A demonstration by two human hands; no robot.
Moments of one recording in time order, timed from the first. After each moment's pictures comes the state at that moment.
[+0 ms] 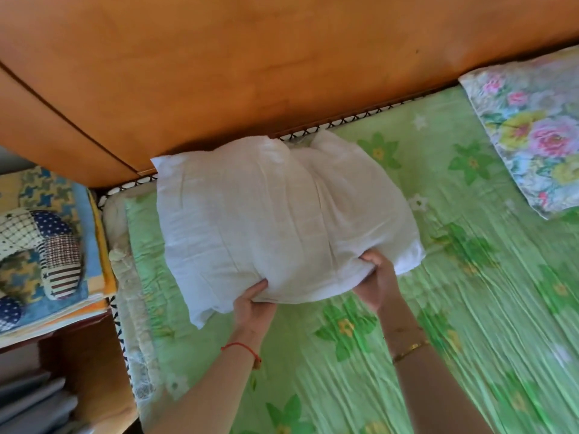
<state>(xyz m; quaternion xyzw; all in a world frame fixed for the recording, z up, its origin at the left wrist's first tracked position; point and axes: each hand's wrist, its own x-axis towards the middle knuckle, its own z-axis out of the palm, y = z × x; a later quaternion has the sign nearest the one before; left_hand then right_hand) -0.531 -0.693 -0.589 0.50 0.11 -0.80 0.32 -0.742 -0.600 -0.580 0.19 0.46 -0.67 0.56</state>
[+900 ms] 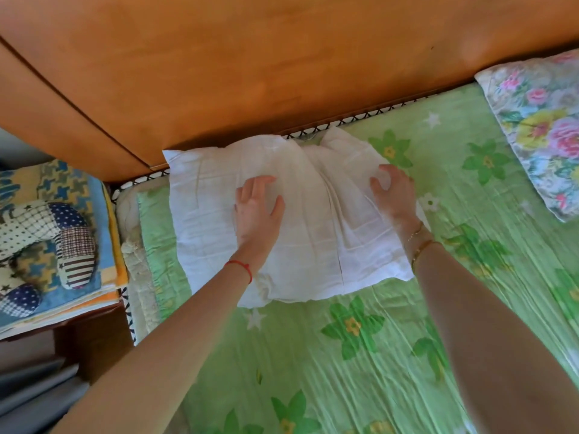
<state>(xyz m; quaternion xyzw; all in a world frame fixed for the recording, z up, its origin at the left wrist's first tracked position) -0.587 -0.797 -0.530 0.52 -0.77 -0.32 0.18 -0.829 -0.705 -0.549 -0.30 0.91 -0.22 0.20</state>
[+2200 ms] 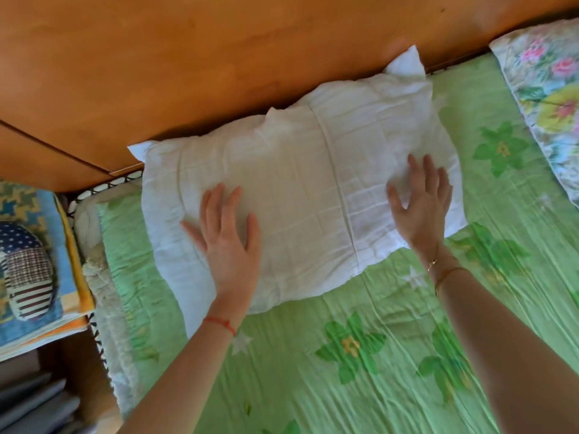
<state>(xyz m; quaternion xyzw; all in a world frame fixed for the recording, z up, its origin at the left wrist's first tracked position) -0.587 -0.779 -0.562 0.56 -0.76 -0.24 0.23 -0.868 -0.663 -0.601 -0.34 0.92 -0.17 0.09</state>
